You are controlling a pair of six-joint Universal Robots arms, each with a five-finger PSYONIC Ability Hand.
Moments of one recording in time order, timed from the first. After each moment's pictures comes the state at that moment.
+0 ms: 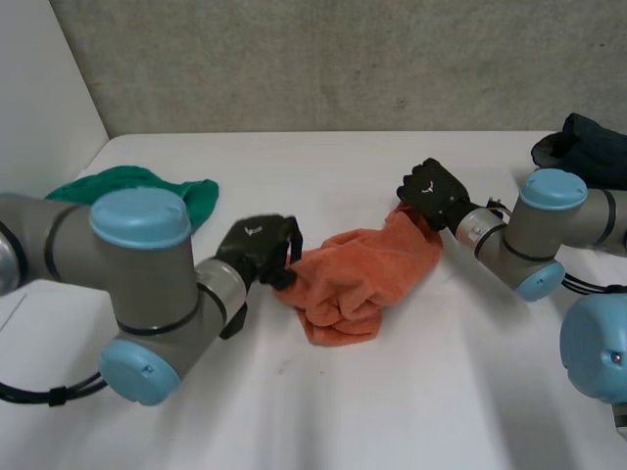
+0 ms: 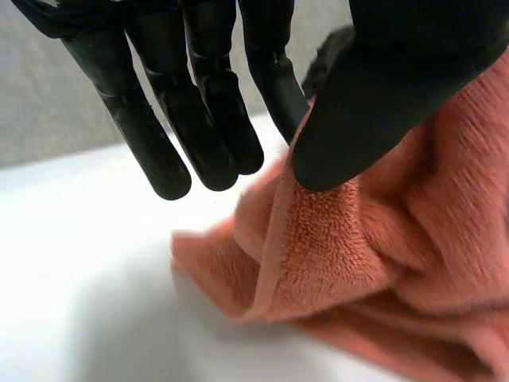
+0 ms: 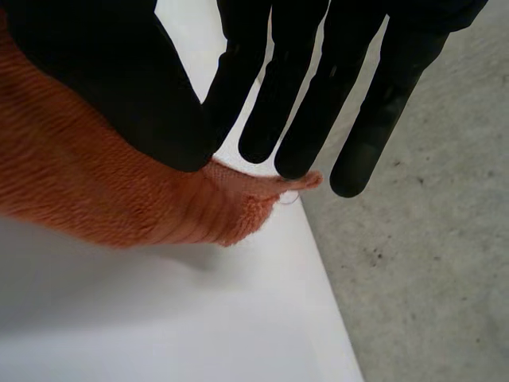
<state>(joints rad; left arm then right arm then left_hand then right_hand) 4.13 -2.14 -1.39 3.25 -1.50 3.04 1.81 -0.32 0.53 -0.16 0.99 2.29 1.17 1.19 1.19 1.20 0.98 1.14 1.18 1.18 1.19 0.99</state>
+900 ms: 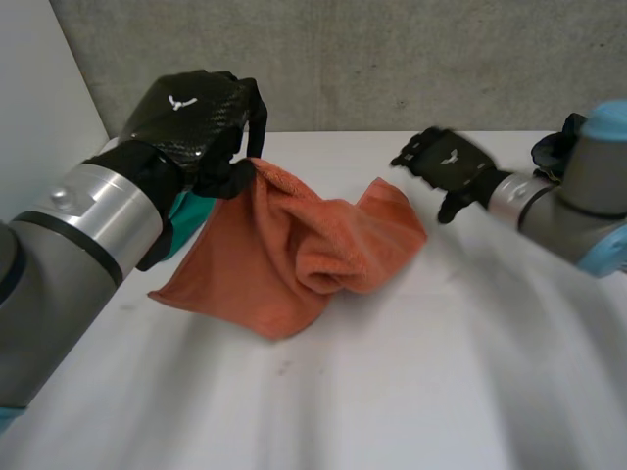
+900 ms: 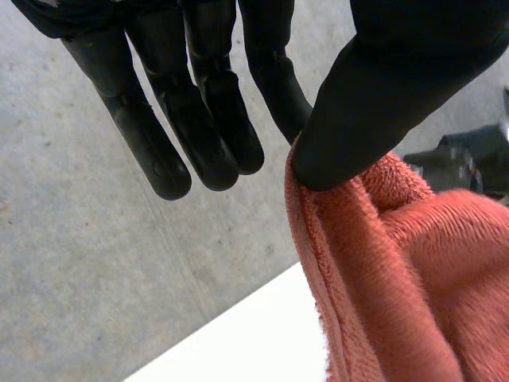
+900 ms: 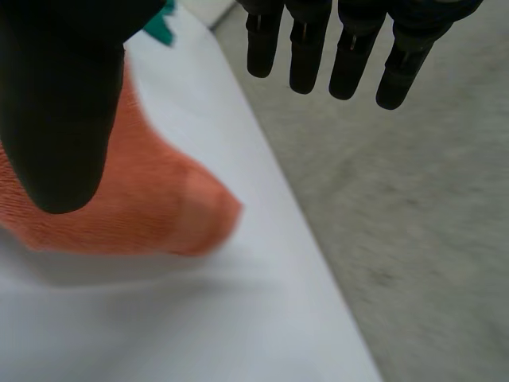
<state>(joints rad) 4.15 -1.60 -1.47 3.14 -1.50 3.24 1.79 -0.66 0.80 0.05 0.91 2.40 1.17 1.20 1.19 1.20 0.98 0.32 0.32 0.32 0.32 0.14</state>
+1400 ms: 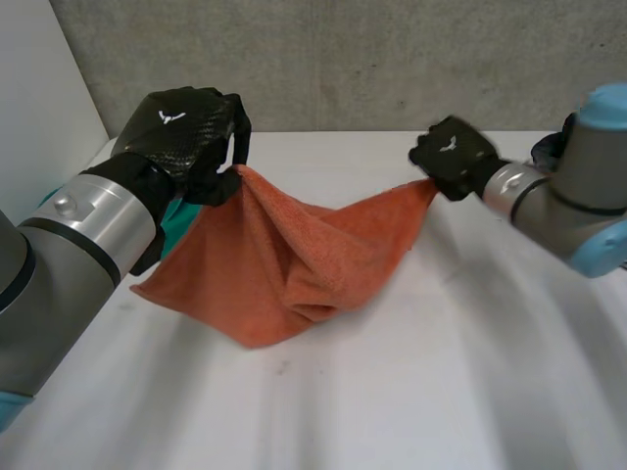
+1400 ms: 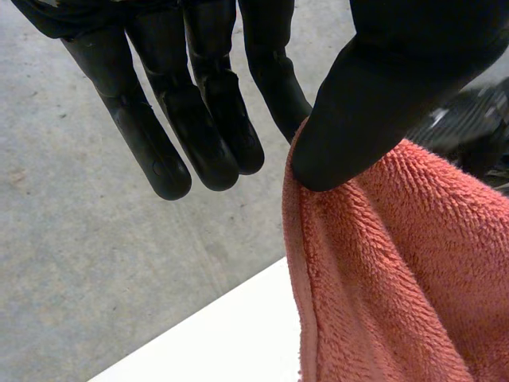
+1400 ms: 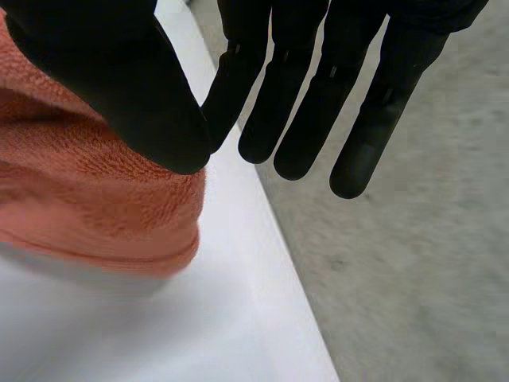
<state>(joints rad) 4.20 -1.63 -1.51 3.17 -1.50 3.24 1.81 -0.87 0.97 0.05 1.07 2.36 1.17 1.20 1.19 1.20 0.98 1.13 1.18 1.19 1.20 0.97</state>
